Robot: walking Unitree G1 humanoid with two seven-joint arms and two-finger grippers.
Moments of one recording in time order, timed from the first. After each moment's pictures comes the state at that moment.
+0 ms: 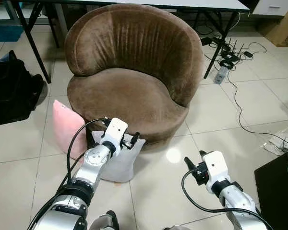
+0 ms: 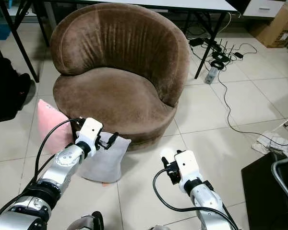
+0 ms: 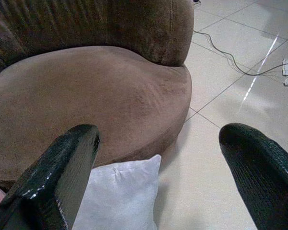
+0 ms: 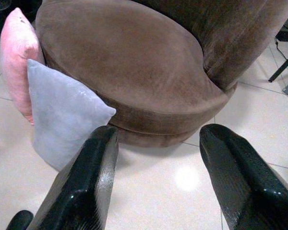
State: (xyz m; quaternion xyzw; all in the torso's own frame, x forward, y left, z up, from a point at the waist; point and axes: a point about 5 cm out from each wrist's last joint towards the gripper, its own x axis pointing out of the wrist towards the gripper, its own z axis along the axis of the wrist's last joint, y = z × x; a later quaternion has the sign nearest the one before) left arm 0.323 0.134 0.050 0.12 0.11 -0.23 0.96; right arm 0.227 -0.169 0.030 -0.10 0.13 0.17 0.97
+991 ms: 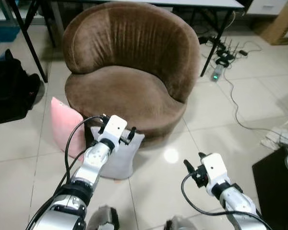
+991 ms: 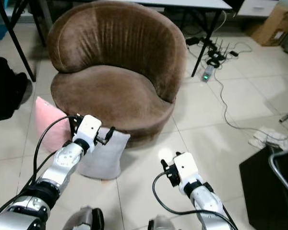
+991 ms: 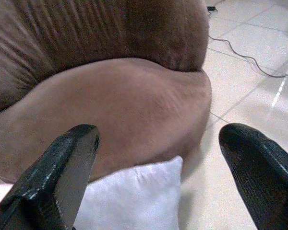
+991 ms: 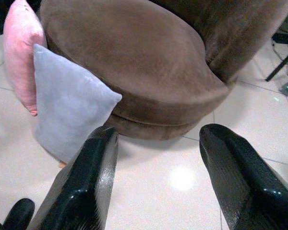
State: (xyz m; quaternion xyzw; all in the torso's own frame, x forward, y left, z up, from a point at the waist) left arm 0.326 0.137 0.057 0.16 0.08 -0.19 0.97; right arm 0.223 -0.168 0.028 -0.11 0.13 0.19 0.97
